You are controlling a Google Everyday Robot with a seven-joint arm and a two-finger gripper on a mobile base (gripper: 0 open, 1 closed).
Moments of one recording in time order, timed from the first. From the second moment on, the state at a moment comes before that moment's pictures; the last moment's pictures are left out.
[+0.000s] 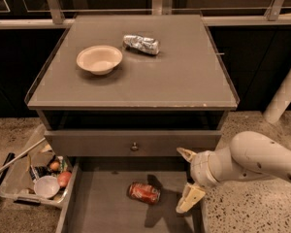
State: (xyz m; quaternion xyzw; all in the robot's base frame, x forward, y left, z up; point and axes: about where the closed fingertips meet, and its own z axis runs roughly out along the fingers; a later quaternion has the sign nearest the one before) arm 0.437 -0.120 0.612 -0.63 0.71 0.16 0.29
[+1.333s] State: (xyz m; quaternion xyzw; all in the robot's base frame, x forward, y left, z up) arm 0.477 -0.098 0.497 -0.64 0.70 0.14 0.30
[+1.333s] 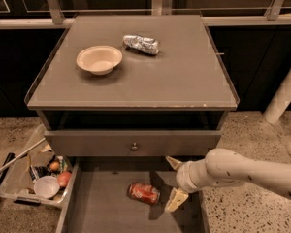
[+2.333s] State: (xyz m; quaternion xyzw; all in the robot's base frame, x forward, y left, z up) arm 0.463 -0.074 0.456 -0.67 0.64 0.19 0.33
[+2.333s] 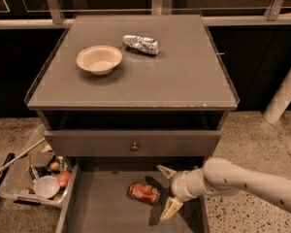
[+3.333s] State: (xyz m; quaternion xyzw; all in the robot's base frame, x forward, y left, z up) arm 0.468 -0.062 0.433 -0.65 0.64 0.21 0.35
